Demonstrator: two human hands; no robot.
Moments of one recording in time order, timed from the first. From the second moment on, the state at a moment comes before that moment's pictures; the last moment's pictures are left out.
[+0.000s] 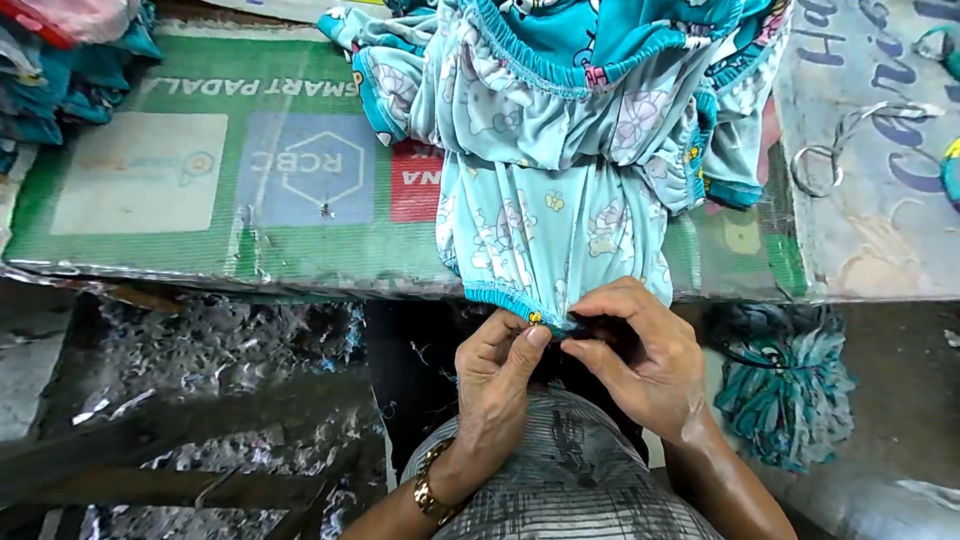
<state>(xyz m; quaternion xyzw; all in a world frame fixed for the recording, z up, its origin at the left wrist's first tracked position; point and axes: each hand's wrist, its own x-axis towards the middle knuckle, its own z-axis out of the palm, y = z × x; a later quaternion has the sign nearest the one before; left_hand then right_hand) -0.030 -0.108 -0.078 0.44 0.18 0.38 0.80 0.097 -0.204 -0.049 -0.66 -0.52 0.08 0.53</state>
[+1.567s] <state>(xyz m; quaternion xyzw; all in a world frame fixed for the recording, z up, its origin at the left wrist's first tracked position) -0.035 -0.103 -0.069 0.34 0.19 0.37 0.84 0.085 -0.201 -0.046 -0.71 -0.56 -0.05 0.43</state>
